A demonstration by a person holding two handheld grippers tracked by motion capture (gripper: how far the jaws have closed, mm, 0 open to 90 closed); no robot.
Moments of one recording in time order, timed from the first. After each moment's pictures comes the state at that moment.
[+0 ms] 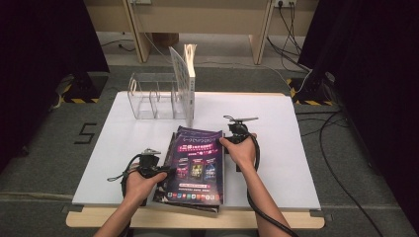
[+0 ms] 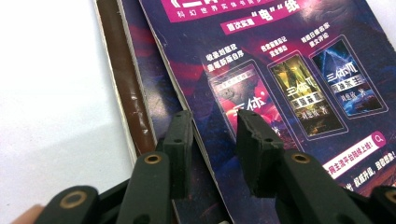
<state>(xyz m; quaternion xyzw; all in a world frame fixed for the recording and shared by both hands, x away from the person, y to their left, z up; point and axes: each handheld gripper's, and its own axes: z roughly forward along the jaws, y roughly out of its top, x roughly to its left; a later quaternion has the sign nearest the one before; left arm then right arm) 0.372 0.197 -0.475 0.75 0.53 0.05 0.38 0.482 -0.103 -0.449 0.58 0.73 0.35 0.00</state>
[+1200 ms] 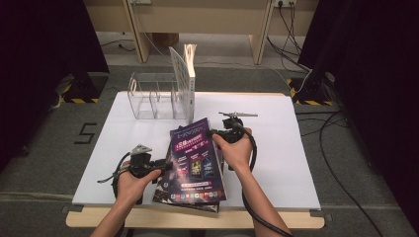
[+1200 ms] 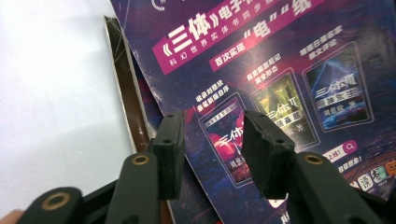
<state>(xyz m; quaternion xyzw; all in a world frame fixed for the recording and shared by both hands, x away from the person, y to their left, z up) 0.360 0.210 -0.446 0.73 0.52 0.09 0.44 0.447 -0.079 -0.390 0.48 0.73 0.49 0.02</state>
